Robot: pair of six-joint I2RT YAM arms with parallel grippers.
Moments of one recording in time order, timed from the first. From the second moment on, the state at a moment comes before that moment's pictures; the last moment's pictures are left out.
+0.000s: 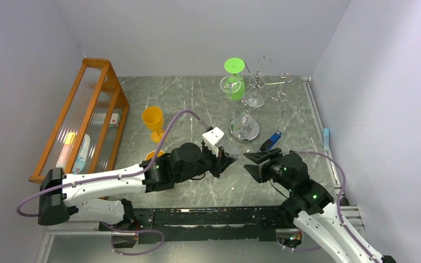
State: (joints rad) left arm -1.29 1.20 0.95 0.02 -0.24 -0.38; right arm 0.59 0.34 0.42 -0.54 0.00 1.70
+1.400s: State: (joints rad) left arm -1.37 1.26 0.76 0.47 -0.25 -0.17; right arm 0.58 0.38 0.41 -0.46 0.04 1.91
